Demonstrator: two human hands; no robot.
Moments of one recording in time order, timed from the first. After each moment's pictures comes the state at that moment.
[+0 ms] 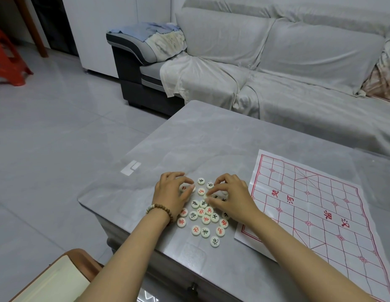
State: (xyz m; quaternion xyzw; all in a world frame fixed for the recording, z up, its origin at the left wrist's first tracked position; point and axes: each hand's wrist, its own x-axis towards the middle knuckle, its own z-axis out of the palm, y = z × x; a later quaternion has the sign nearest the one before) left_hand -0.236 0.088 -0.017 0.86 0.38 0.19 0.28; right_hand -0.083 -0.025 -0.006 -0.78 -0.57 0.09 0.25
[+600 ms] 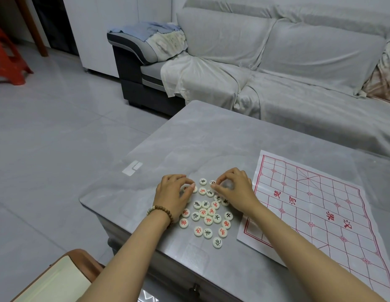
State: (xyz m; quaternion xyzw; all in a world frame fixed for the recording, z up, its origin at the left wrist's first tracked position) left_hand -0.241 0.088 -0.018 0.86 0.38 0.19 0.29; right_hand -0.071 -0.010 -0.007 -0.81 -0.47 0.14 0.32
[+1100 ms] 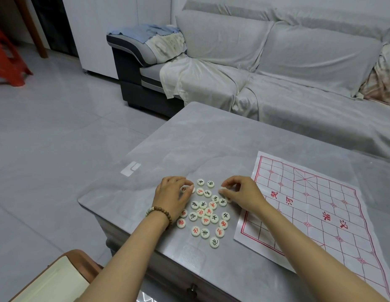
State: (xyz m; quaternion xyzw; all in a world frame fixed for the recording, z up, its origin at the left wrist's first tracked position) left_hand -0.241 0.084 -0.017 0.86 0.38 0.18 0.29; right_hand -0.050 -0.023 -0.008 -0.81 -0.42 0.21 0.34
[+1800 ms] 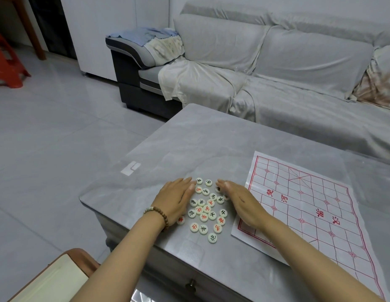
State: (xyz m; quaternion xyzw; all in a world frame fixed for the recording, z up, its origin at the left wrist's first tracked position) left_hand -0.249 0.075 -0.009 0.92 0.28 0.09 0.27; right_hand -0.068 -0.056 -0.007 -0.77 -0.52 0.23 0.28
